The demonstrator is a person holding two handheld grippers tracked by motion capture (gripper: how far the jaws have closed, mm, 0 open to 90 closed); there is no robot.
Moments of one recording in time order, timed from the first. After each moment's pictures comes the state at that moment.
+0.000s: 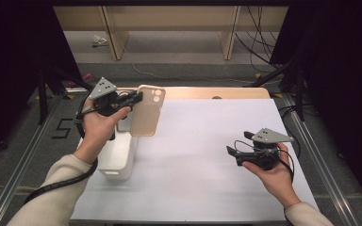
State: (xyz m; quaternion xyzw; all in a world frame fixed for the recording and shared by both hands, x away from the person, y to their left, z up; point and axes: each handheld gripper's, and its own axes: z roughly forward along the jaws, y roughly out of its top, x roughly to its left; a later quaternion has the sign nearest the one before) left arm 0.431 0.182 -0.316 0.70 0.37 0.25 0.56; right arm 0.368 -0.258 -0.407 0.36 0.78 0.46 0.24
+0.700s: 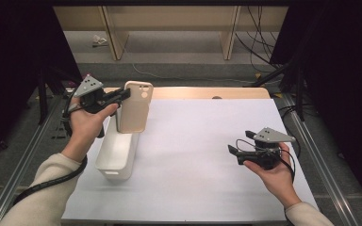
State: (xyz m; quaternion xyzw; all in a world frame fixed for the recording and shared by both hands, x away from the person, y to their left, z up) left arm 0.433 0.211 -0.311 0.68 0.39 0.26 0.56; right arm 0.368 -0.262 -0.407 0.36 0.77 0.46 0.24
